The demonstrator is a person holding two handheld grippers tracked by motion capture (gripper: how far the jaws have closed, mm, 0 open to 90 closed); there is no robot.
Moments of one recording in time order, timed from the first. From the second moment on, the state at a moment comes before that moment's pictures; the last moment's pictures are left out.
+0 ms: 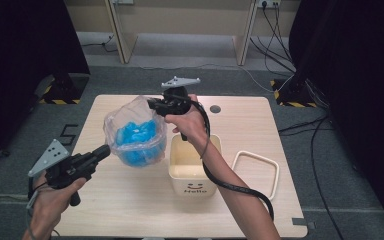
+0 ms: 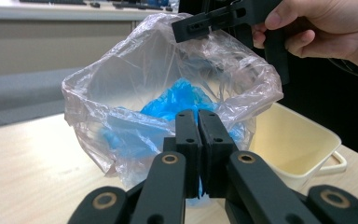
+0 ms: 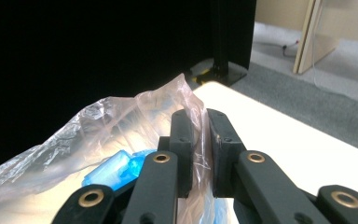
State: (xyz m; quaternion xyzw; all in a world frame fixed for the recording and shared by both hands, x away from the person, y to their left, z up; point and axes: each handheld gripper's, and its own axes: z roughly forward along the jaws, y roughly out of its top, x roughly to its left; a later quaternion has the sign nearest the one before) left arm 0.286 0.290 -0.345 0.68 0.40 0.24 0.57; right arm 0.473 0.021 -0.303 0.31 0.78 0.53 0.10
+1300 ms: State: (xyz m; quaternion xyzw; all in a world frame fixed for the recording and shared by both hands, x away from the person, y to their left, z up) left arm 0.296 0.263 -0.412 0.71 0.42 0.20 0.52; right arm 0.496 0.053 -0.363 0.36 0.82 0.44 0.09
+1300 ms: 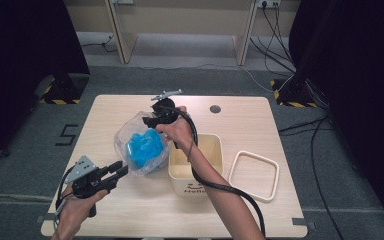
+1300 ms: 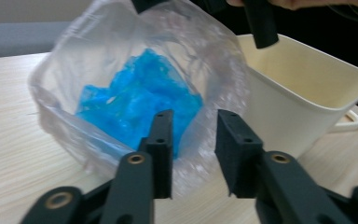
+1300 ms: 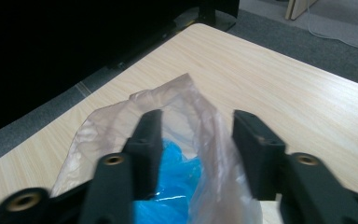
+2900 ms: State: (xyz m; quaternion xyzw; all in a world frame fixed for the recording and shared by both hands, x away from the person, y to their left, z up) left arm 0.338 0.228 -0.403 0.73 0.42 0.27 0.47; right arm 0.476 -0.111 -0.336 0.43 0.76 0.47 0.10
